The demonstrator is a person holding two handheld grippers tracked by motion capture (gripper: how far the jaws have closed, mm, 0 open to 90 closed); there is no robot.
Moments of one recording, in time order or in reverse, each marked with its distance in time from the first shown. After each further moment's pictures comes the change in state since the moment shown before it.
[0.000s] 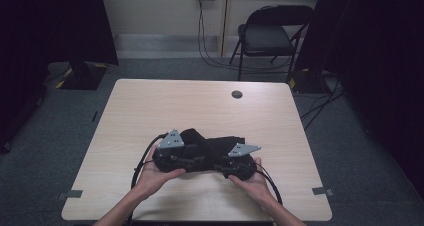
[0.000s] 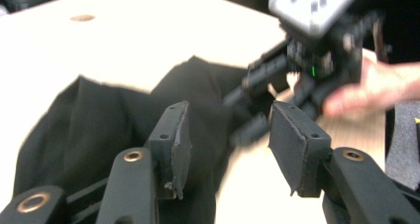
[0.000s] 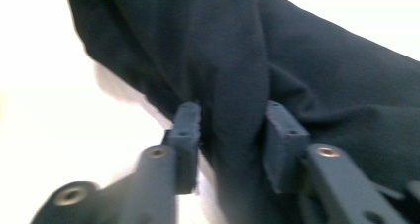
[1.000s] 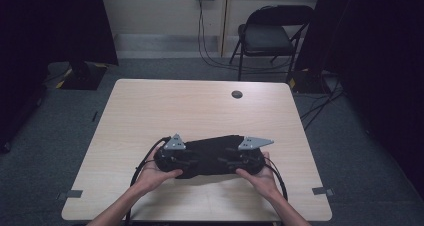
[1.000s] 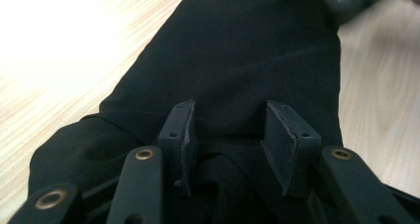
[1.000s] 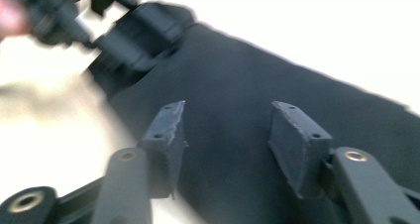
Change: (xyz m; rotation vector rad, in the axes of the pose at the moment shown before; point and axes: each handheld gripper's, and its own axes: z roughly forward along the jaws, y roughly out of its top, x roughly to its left) left arm 0.026 -0.042 0.027 0.197 0.055 0.030; right arm -0.017 0.017 -0.030 -0.101 0.020 0.045
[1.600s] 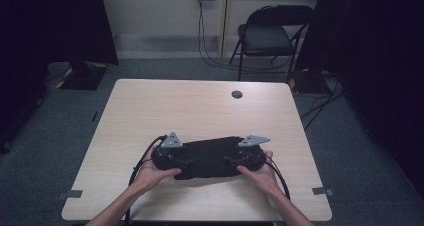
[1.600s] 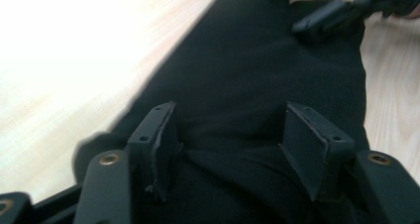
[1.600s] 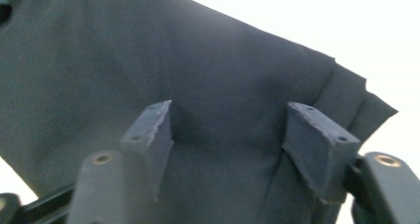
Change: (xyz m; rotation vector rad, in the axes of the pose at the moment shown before) left arm 0.009 -0.009 -0.004 -0.030 0.021 -0.067; right arm -0.022 -0.018 0.017 0.122 -0.152 0.009
